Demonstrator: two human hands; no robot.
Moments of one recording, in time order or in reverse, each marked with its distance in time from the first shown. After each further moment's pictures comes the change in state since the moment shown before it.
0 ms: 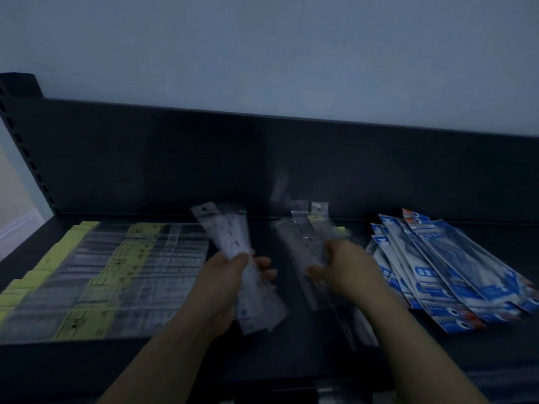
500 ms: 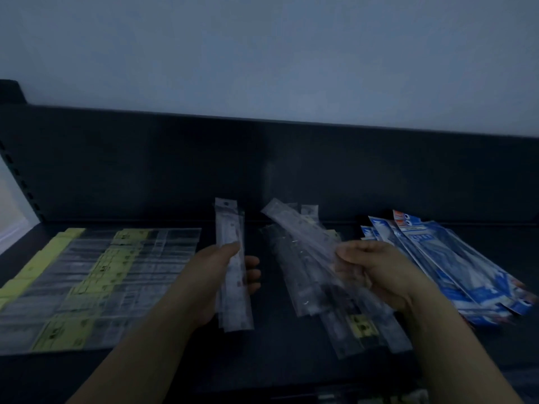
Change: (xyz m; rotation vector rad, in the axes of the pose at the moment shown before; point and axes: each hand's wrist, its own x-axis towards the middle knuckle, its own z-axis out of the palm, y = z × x) left_hand 0.004 0.017 0.013 0.131 0.000 -0.074; right_hand -0.004 0.056 -0.031 1.362 -0.265 0.196
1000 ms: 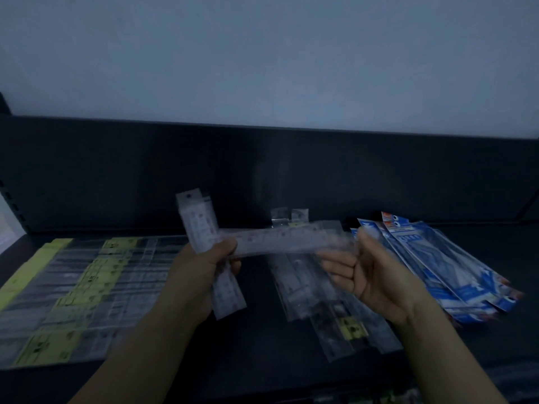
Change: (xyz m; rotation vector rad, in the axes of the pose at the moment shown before) left_hand 0.015 -0.002 0.005 -0.135 0.126 0.181; right_hand -0.012 0.002 -0.010 0.330 -0.264 -0.017
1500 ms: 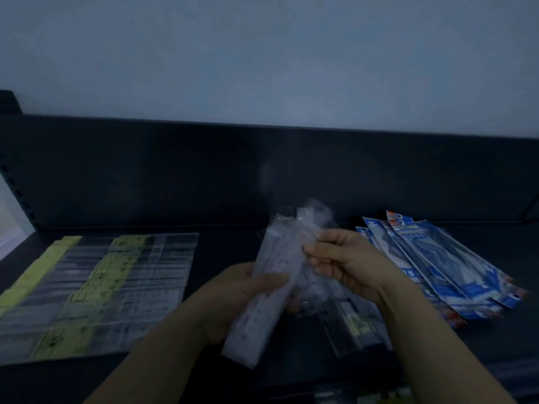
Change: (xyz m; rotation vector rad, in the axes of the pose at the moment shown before) left_hand -0.031 -0.001 0.006 0.322 -0.517 -0.310; right_hand 0.020 0.003 0.039 -0.273 0.021 -0.026
